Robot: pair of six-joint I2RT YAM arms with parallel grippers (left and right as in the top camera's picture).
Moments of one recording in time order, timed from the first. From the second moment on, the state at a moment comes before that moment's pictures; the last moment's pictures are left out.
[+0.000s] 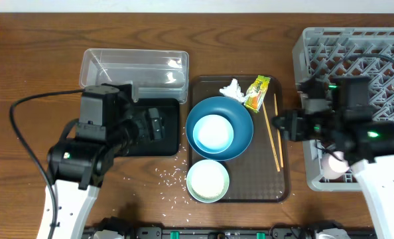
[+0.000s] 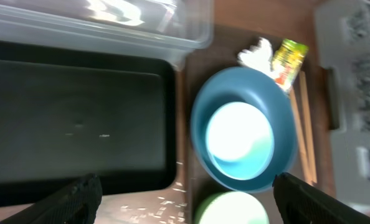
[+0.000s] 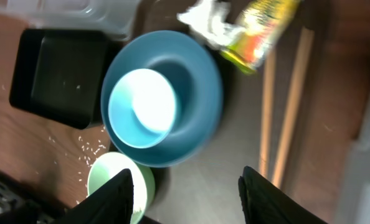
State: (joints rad) left arm -0.18 1.03 1.09 -0.95 0.21 -0.35; right arm 0.17 1.20 1.16 -0.98 -0.38 0.16
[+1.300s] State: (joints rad) left arm -0.18 0.97 1.09 -1.03 0.05 -0.35; right arm 0.37 1.29 1.16 -0.81 0.42 0.38
